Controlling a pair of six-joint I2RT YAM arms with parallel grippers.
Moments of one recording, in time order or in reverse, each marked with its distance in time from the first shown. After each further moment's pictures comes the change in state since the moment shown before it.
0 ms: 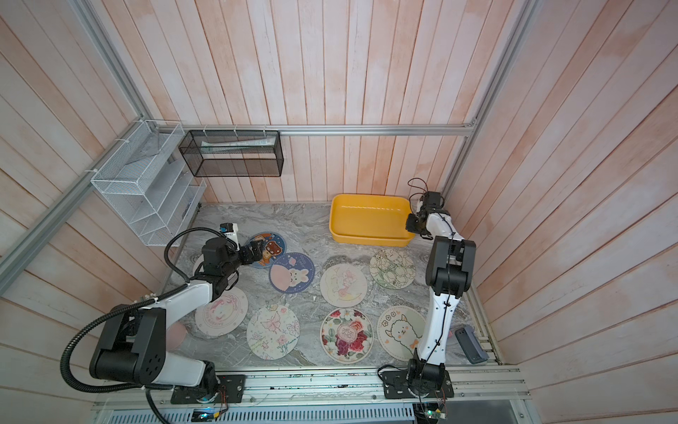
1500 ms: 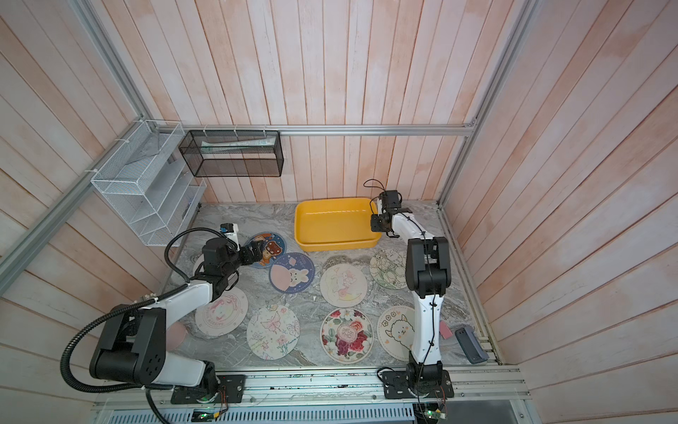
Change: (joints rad) left arm -0.001 0.000 0.000 -0.009 0.000 0.000; right arm 0.283 -0.025 -0.030 0.037 0.088 0.000
